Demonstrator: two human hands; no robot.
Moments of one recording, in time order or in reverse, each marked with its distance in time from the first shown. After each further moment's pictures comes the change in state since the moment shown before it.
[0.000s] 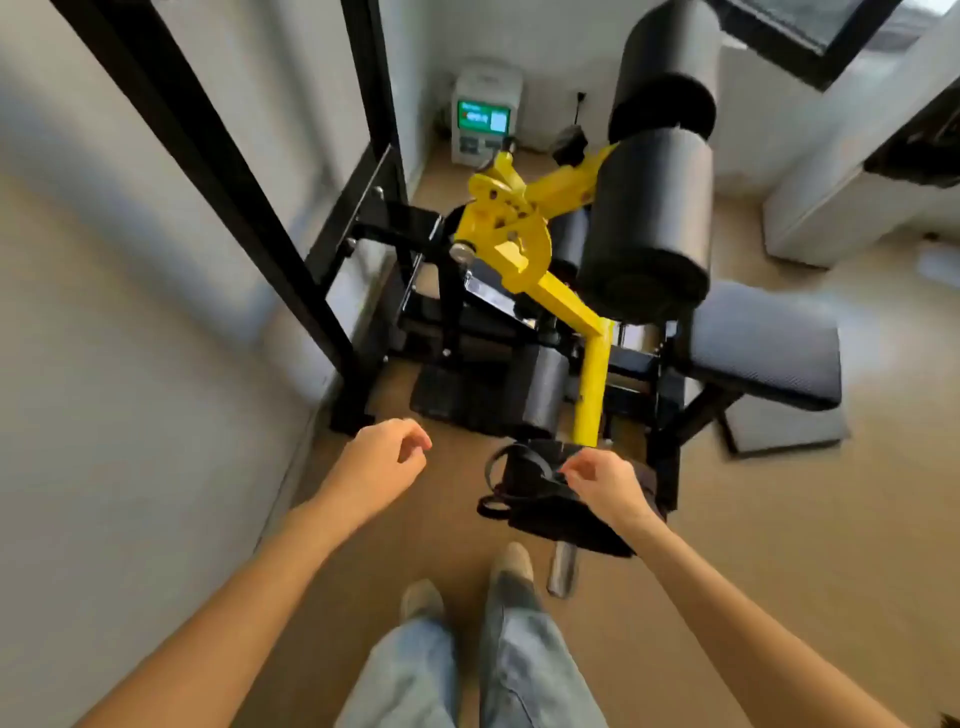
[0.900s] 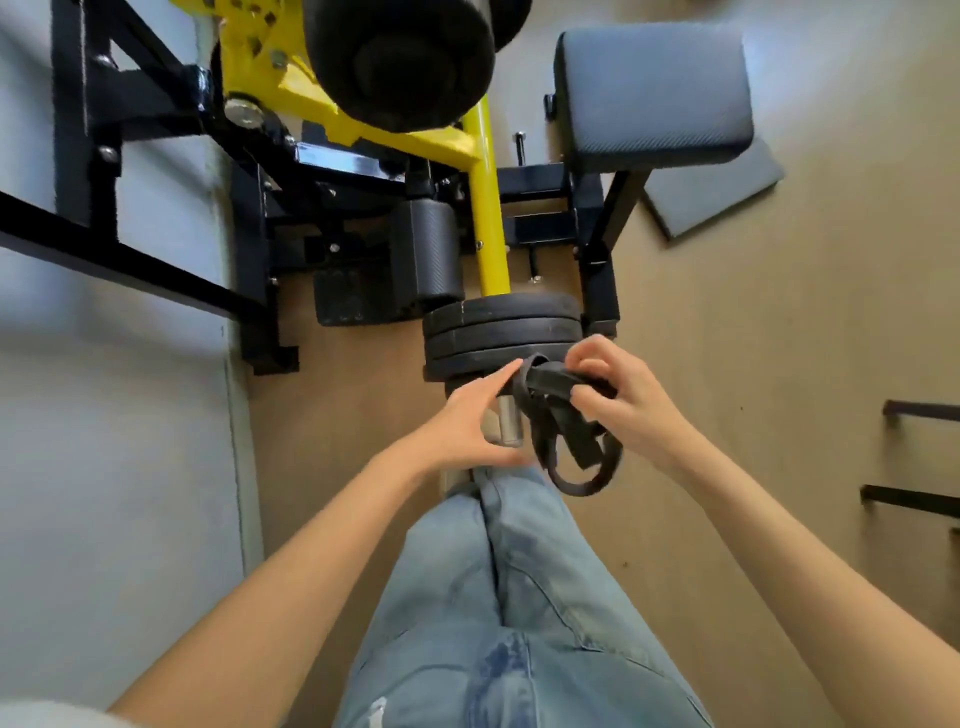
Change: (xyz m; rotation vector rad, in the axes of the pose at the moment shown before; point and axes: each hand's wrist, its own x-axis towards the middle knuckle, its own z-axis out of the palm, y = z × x) left_hand 0.003 0.102 0.187 -0.108 -0.725 0.275; right_hand -0.096 0.103 -0.071 0.501 0.009 -0.065
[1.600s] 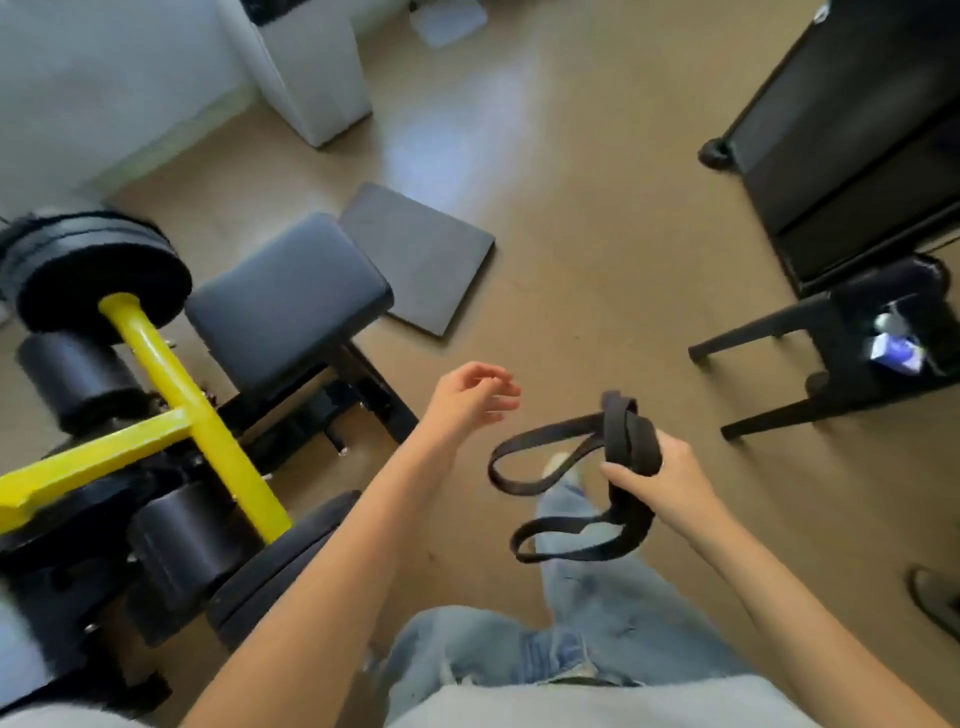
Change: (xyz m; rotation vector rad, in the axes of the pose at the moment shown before) left_hand 0.292 0.353 0.172 -0.262 -0.130 -0.131; right_hand -0.131 0.166 -0.335 0.258 0.722 0.518
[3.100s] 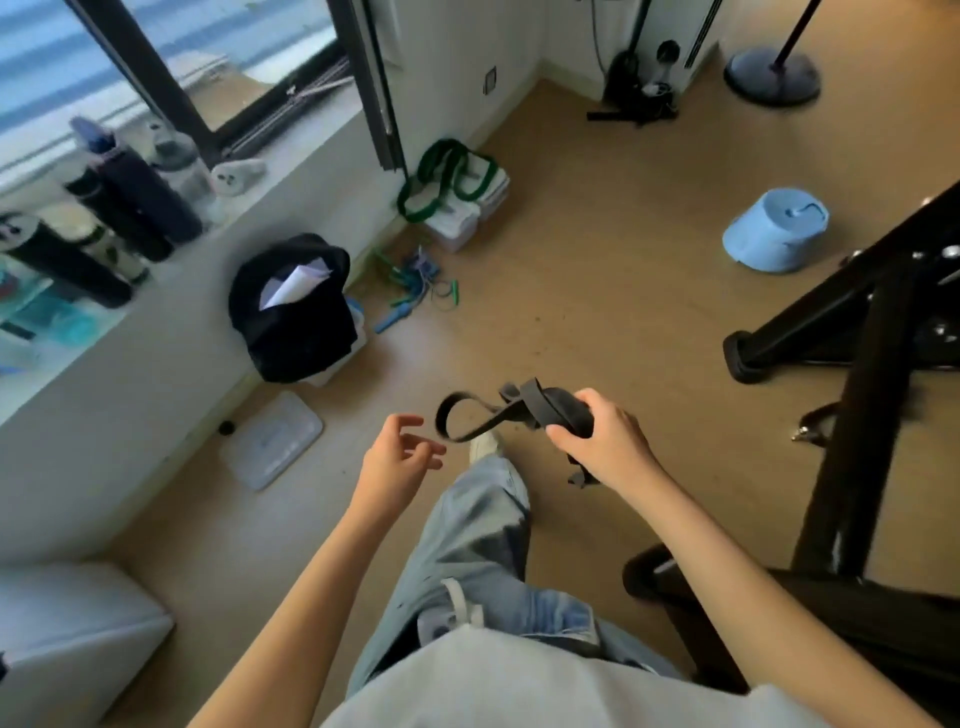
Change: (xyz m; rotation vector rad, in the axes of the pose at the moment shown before) left_hand 1.001 0.901 0.233 0.434 0.165 0.212; right_hand 1.133 -0.485 -0.673 -0.113 0.214 -0.150
